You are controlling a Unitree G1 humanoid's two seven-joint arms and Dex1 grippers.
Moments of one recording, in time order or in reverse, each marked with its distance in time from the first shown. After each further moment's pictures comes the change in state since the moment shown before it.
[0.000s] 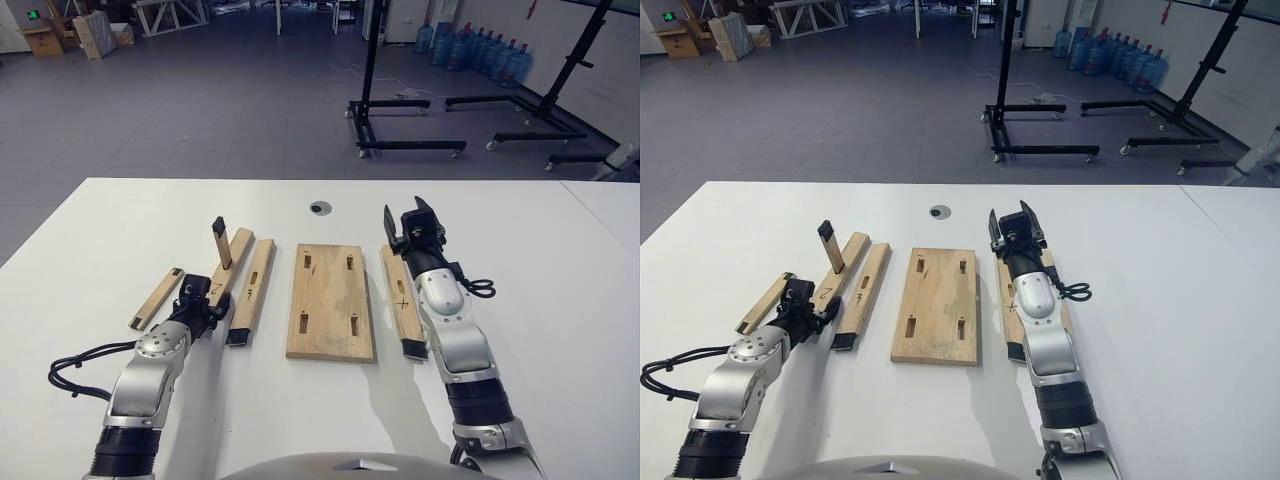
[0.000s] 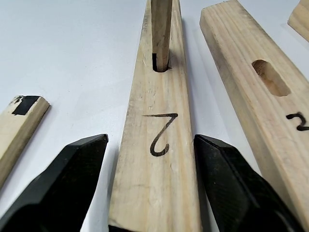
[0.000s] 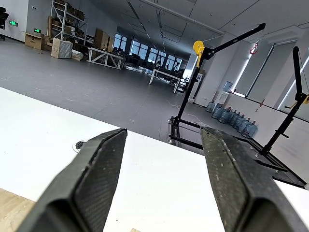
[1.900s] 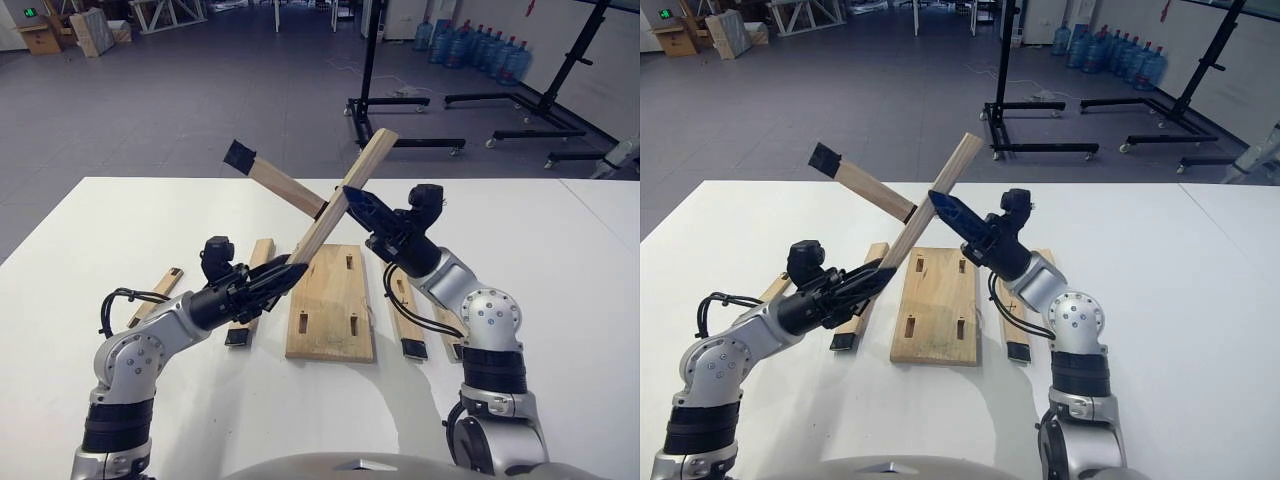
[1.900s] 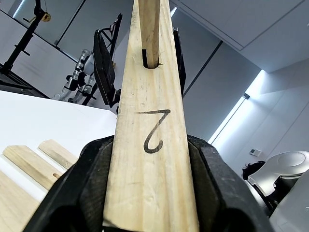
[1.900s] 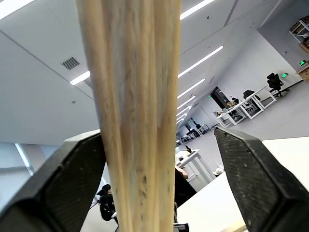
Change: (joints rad) left arm -0.128 0.022 0.082 -0.139 -1.006 0.205 -0.700; right arm -0.167 -0.012 -0.228 0.000 1.461 0.645 0.658
